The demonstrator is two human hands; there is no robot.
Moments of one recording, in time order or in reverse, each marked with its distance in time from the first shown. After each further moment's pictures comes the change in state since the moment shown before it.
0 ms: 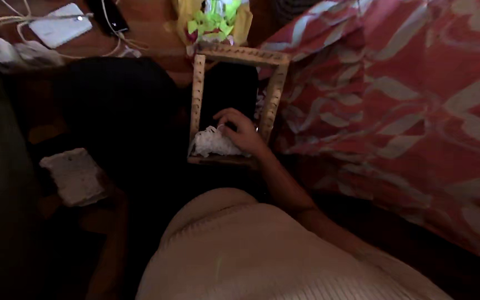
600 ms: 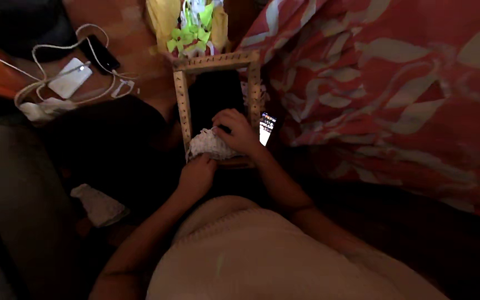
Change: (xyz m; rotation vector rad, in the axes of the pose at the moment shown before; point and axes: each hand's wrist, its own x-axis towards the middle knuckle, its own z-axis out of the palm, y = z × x) left_hand -0.136 0.131 0.079 0.807 -0.471 1.249; right_hand -0.009 0.026 -0.008 -0.163 0.214 -0.048
